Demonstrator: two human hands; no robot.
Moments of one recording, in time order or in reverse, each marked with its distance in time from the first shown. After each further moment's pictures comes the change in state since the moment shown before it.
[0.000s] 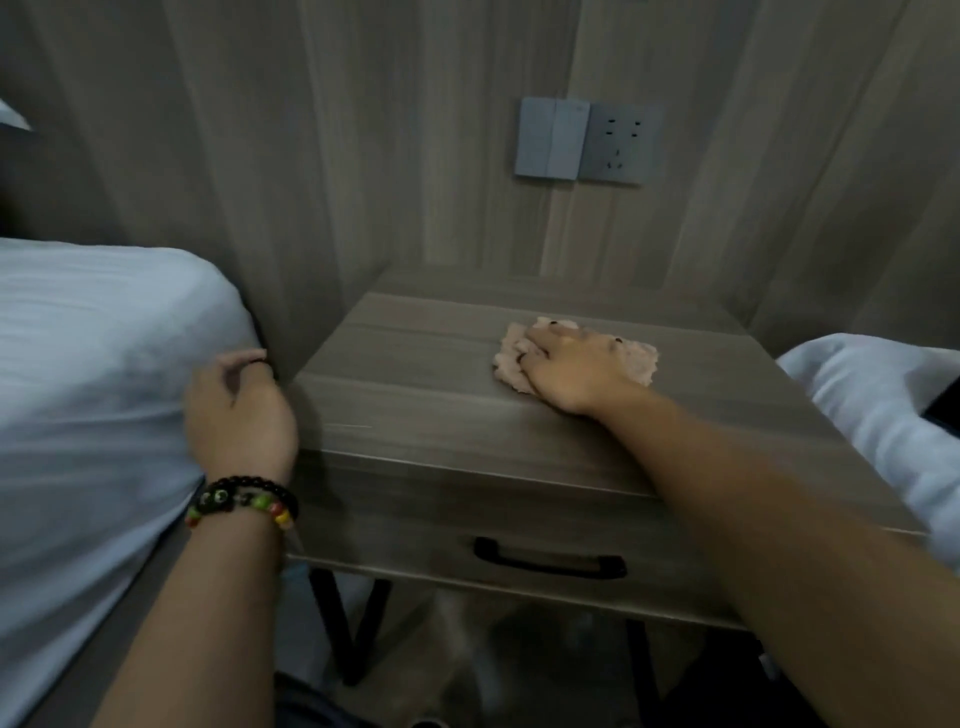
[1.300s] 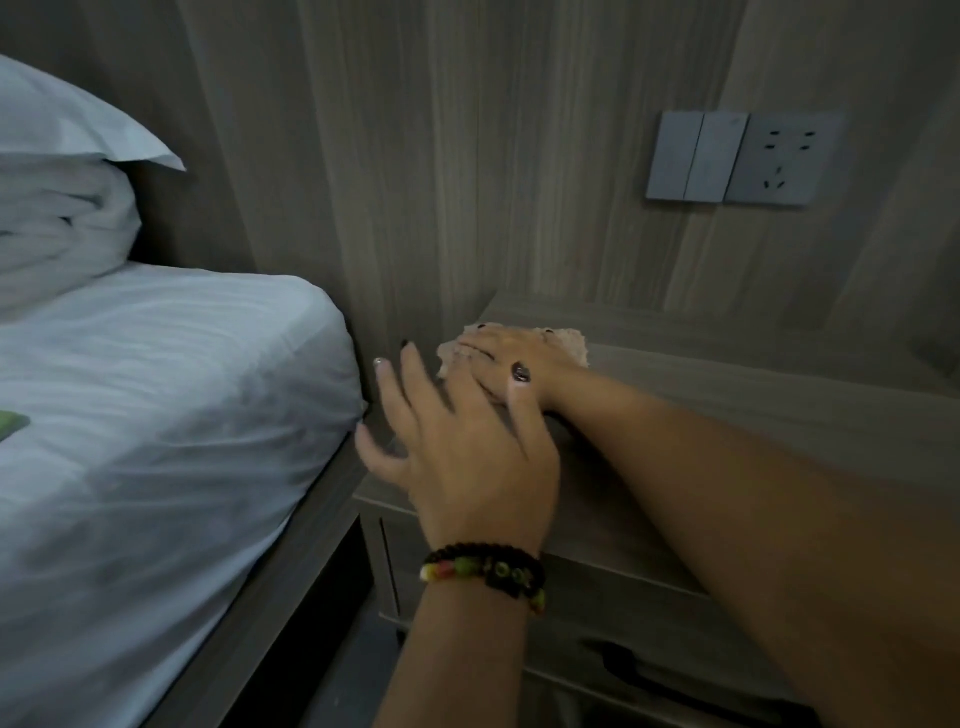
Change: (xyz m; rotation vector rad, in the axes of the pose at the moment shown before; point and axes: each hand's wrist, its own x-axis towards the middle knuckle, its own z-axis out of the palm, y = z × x) left_hand -0.038 0.010 0.059 0.669 -0.033 0.398; right_hand 0.085 -0.136 0.013 0.075 -0.111 -0.492
